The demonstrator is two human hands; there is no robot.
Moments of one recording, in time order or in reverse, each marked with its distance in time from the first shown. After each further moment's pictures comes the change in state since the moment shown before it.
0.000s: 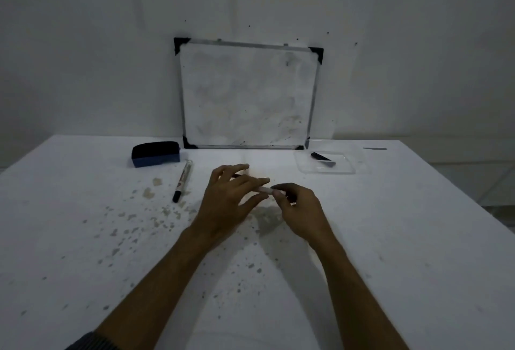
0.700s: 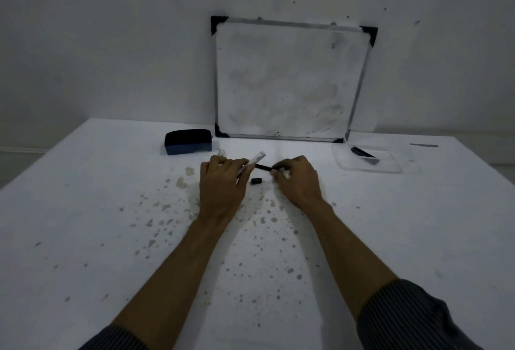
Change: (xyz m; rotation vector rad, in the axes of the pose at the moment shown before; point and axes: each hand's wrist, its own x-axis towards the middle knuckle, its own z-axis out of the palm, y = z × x) left_hand -0.024 -0.066 -0.008 0.226 0.178 -0.381; right_hand 0.090 -0.006 0.087 -0.212 -0.009 -0.122
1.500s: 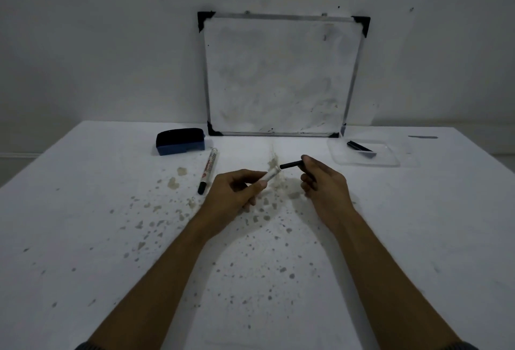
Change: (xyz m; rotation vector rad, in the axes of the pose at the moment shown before) left_hand -0.005 0.028 -0.020 -1.043 -0.584 -0.595; right_hand -0.038 0.019 -0.049 1.239 0.073 0.501
